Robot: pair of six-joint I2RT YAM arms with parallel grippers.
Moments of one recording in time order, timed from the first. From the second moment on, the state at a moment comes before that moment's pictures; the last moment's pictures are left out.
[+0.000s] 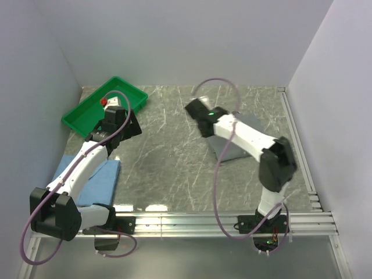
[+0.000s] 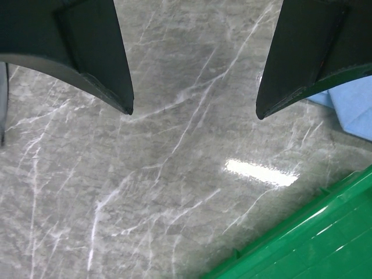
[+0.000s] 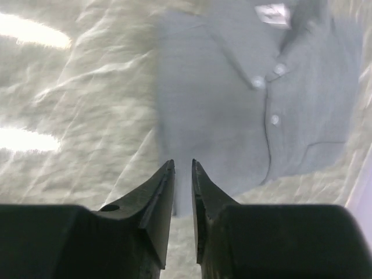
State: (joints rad) left arm -0.25 1.23 0.97 -0.44 -0.26 -0.51; right arm 0.72 1.83 1.57 -0.87 0.56 0.27
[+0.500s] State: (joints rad) left arm -0.25 1.23 0.95 -0.39 -0.15 -0.51; right arm 0.51 1.70 1.02 -0.55 0.13 0.47
